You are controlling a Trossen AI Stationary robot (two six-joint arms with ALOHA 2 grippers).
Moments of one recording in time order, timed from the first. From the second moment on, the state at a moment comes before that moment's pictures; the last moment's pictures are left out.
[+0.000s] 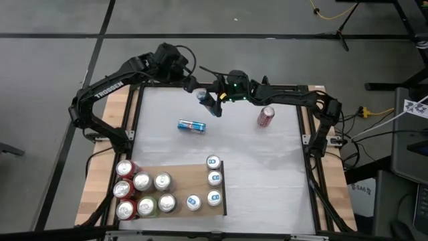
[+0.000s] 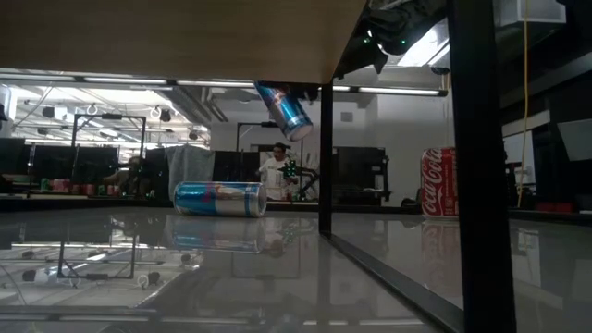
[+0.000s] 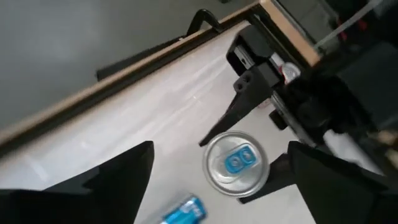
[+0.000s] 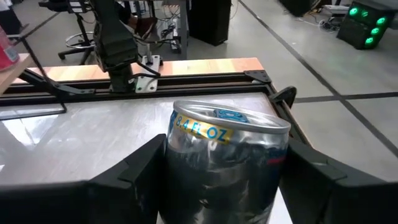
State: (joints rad) left arm 0.58 1.45 1.57 -0.86 0.12 -0.45; right arm -0.38 1.81 1.37 0.13 -0.31 -0.11
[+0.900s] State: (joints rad) left arm 0.54 1.47 1.57 -0.86 0.11 -0.81; right arm -0.38 1.81 1.37 0.29 -0.29 -0.14
